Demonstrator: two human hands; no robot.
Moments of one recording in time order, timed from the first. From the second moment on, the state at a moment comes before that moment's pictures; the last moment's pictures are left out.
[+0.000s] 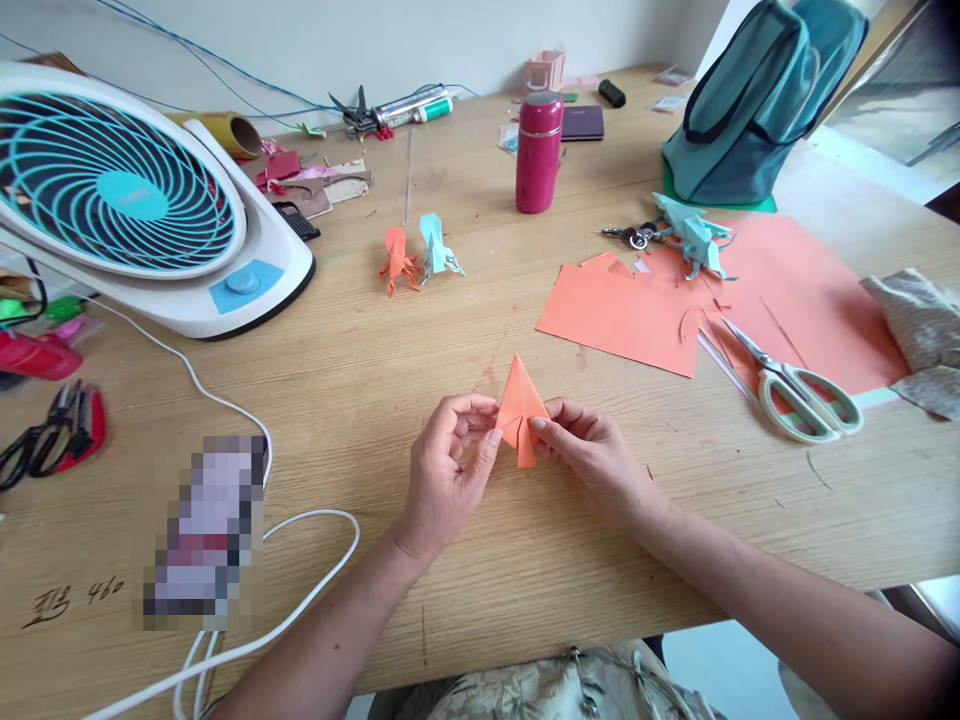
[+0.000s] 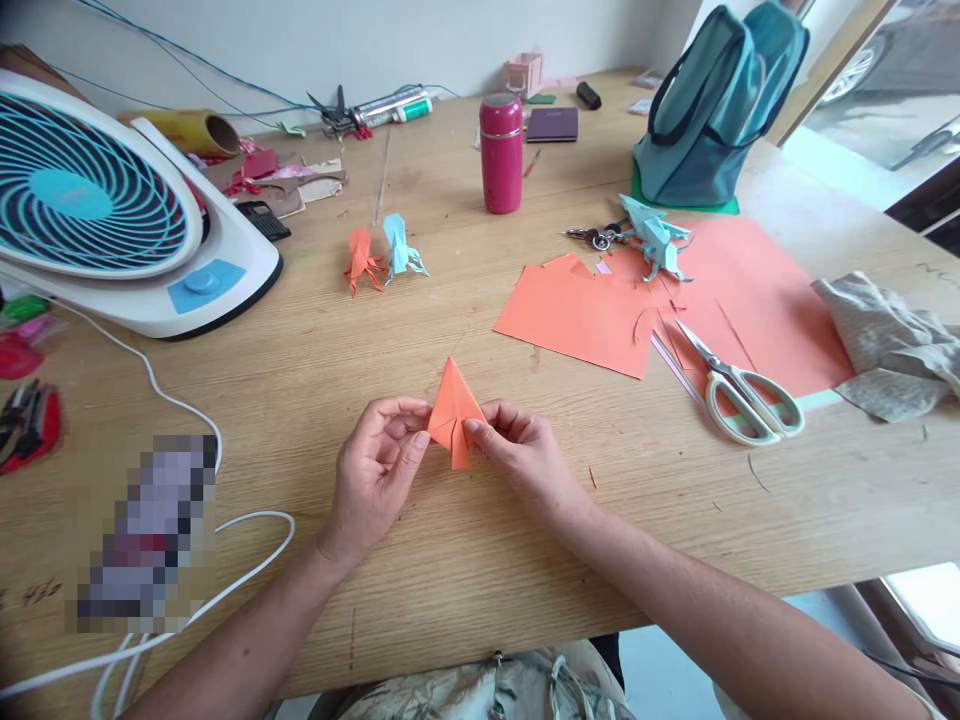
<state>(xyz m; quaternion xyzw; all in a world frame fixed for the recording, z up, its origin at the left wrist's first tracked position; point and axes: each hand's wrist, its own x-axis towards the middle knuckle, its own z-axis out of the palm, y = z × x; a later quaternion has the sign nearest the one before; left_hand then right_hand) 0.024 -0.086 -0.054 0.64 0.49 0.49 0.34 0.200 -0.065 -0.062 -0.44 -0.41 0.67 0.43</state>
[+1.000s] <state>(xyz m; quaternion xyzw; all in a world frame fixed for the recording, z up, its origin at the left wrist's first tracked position) 0.027 -0.082 -0.058 0.52 0.49 0.42 0.55 0.201 -0.072 -0.066 -0.40 -0.47 0.67 0.41</state>
